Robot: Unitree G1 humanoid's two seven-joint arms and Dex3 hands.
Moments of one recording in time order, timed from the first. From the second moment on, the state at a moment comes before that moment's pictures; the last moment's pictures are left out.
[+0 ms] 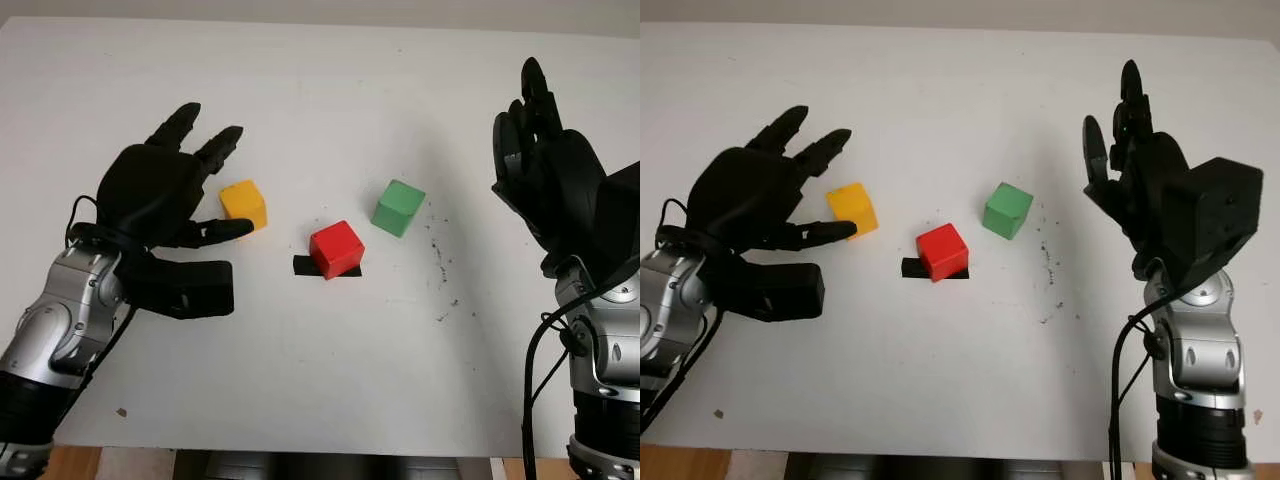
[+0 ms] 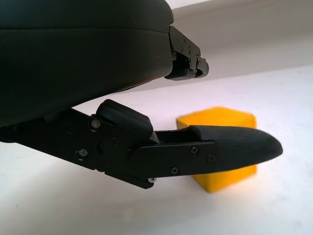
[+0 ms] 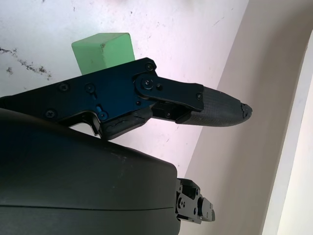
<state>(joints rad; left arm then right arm) -0.40 0.66 -0.19 -0.08 0.98 0.07 -0.10 -0.36 -0.36 -0.21 -0.20 0.09 0.35 0.15</state>
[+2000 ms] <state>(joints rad) -0.43 0.59 -0.26 0.05 1.14 0.14 0.04 -0.35 -0.36 -0.22 -0.22 0.09 0.36 0.13</state>
